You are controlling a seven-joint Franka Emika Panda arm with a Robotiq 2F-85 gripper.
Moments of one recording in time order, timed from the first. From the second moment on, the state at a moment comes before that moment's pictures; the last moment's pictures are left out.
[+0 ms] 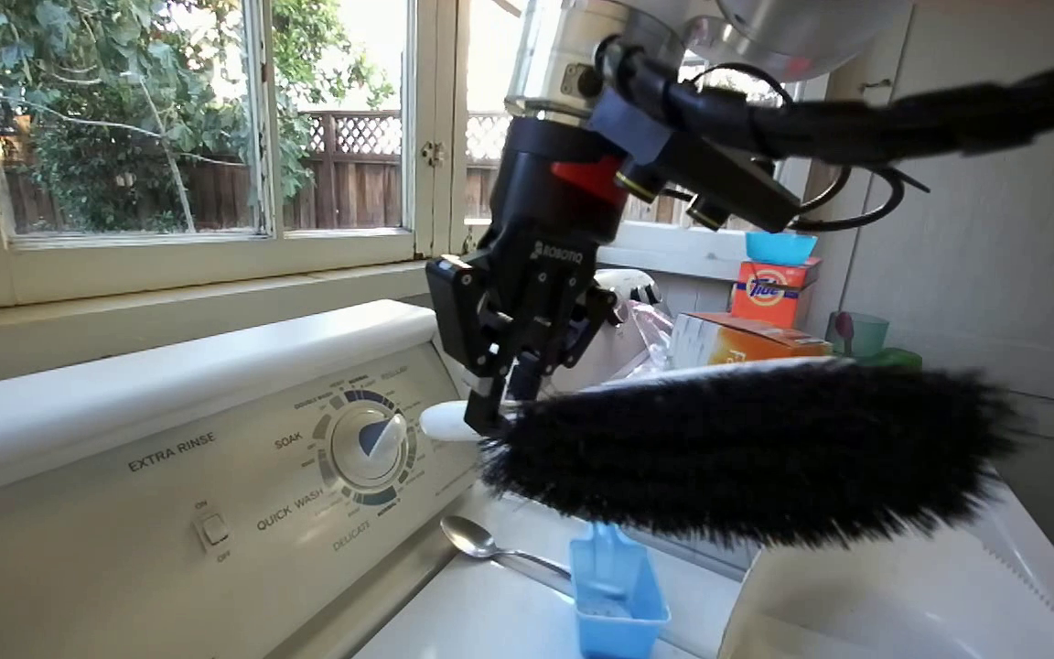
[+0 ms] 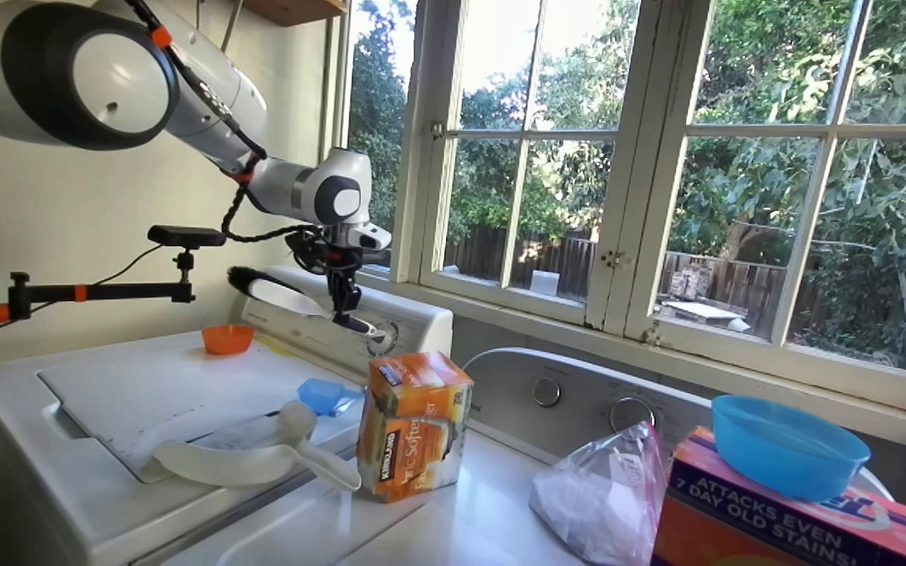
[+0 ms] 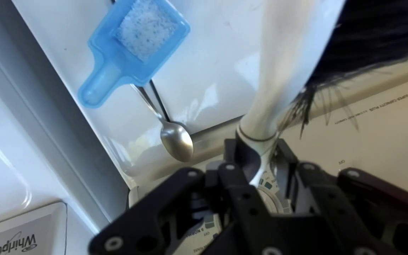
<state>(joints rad) 0.70 0.64 0.04 -1.31 0.04 2.16 0.58</state>
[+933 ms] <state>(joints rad) 0.72 0.41 0.08 -1.53 -0.32 1.84 0.68</state>
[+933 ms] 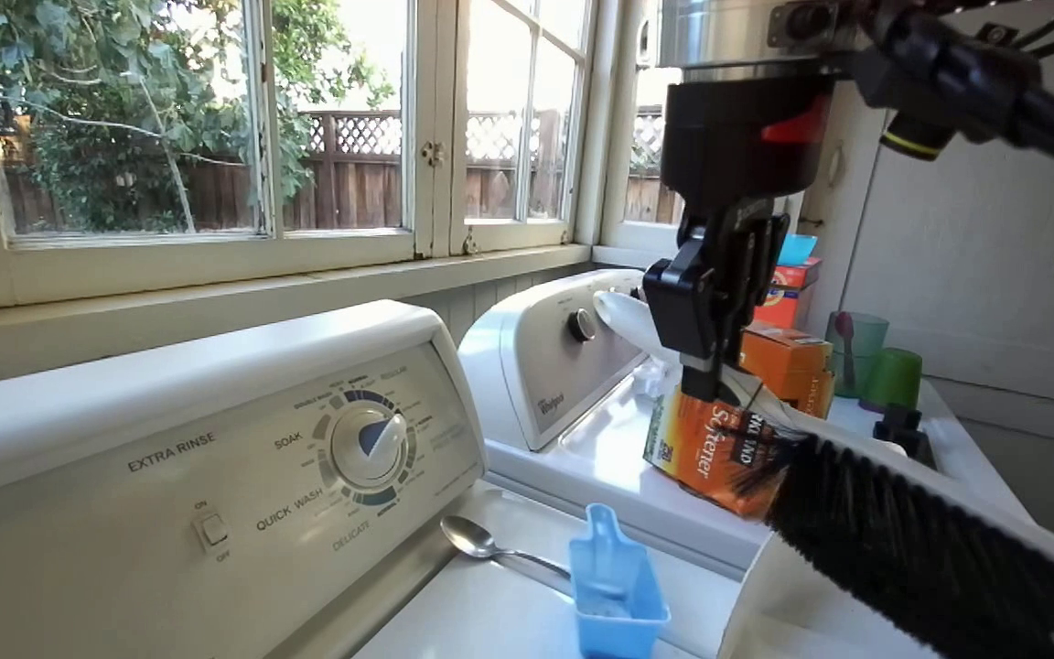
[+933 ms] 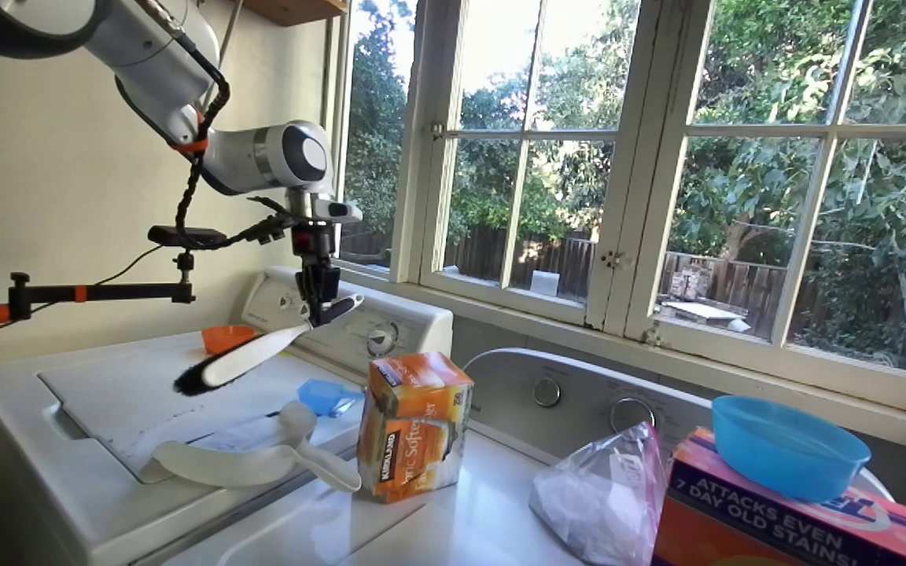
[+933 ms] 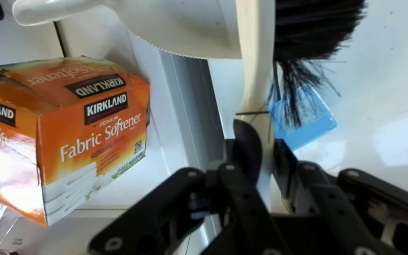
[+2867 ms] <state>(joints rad) 0.70 0.53 0.20 -1.47 -0.17 1.80 0.69</state>
